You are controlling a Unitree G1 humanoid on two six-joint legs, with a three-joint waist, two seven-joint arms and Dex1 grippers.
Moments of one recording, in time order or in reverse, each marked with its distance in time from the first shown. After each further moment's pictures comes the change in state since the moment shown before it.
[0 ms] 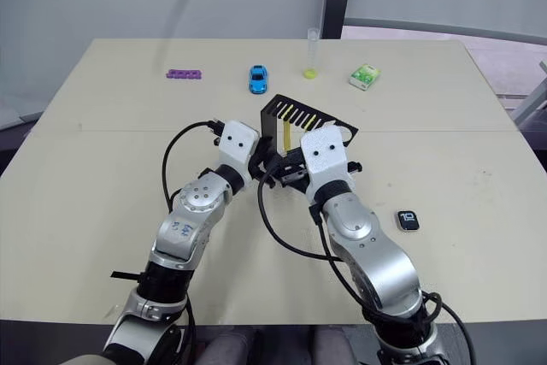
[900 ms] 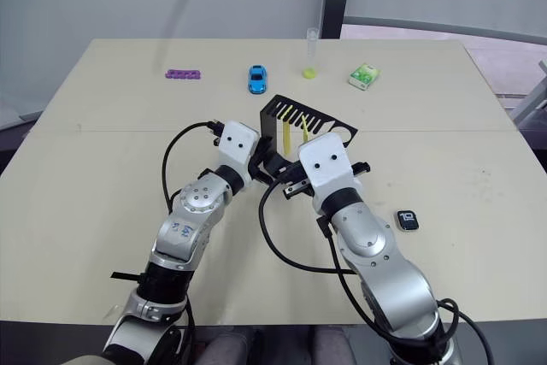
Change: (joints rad) left arm 0.004 0.000 0.000 0.004 0.006 -0.014 -0.001; right arm 0.048 -0.068 0.028 -0.137 -0.096 0.044 0.106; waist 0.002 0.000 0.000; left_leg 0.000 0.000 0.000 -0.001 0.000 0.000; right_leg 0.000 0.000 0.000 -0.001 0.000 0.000
